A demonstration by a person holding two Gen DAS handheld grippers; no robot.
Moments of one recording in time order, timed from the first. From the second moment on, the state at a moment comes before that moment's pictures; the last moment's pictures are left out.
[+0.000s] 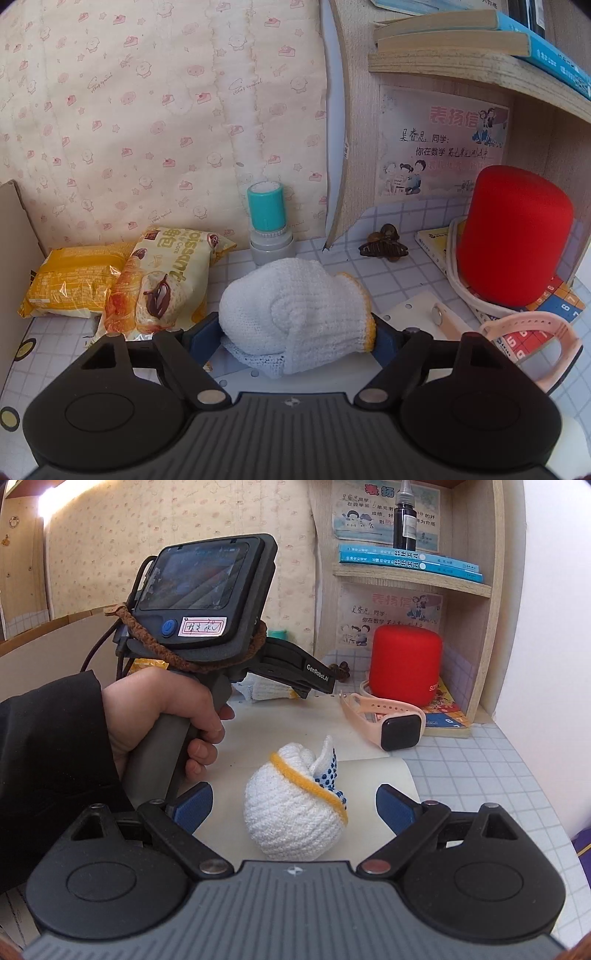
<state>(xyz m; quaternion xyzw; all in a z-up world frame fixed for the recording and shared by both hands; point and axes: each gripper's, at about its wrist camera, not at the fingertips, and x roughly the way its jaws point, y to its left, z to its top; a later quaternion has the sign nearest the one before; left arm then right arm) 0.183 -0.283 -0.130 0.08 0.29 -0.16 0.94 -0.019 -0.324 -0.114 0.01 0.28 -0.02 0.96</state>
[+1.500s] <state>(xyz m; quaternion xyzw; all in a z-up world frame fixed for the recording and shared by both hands) 0.099 -0.189 -0.069 0.04 0.20 -0.15 0.97 -0.029 -0.291 -0.086 -0.02 0.25 -0.03 0.97</state>
